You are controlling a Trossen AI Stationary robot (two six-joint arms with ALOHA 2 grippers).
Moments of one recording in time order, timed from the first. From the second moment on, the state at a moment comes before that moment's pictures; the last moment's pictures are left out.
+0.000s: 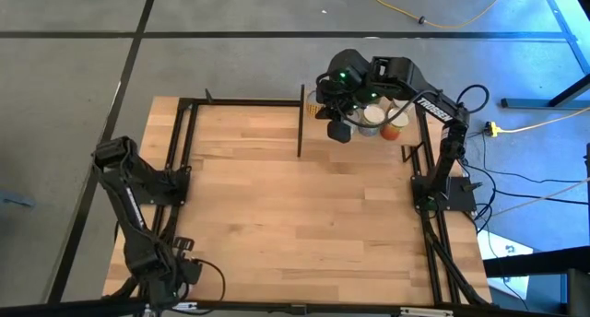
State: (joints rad) left arm -1.16 1.57 1.10 -0.87 0.02 -1.04; right arm -0.29 1.84 2.32 -1.38 -0.15 -0.21
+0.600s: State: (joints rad) left arm -1.20 1.63 1.10 -0.85 0.10 -1.04; right arm -0.29 1.84 2.32 -1.38 -0.15 -0.21
